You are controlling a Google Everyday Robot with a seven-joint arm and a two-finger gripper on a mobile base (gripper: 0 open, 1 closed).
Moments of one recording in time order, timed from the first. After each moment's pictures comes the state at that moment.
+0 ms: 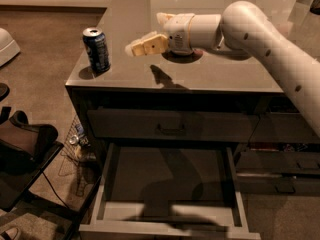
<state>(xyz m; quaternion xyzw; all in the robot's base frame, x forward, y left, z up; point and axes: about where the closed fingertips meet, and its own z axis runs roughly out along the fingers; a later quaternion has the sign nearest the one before) 0.703 0.022 0.959 -0.43 0.64 0.30 0.56</state>
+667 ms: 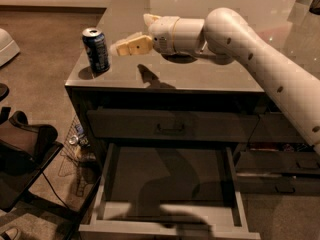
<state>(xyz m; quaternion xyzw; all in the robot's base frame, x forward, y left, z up) 0.708 0.062 0.958 -0.41 0.63 0.33 0.57</state>
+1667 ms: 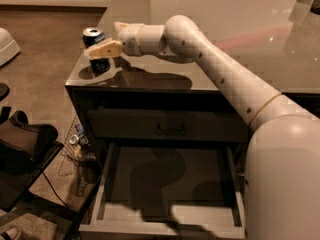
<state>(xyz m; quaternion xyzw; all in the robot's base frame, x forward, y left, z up) 0.761 0.155 0.915 -0.44 0.61 0.37 0.55</state>
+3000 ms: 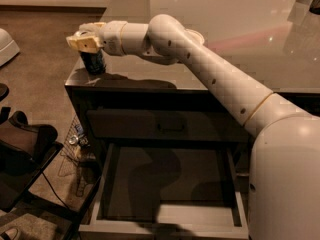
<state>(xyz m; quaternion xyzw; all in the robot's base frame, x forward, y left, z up) 0.727 0.204 0.942 -0.44 0.58 0.39 0.56</state>
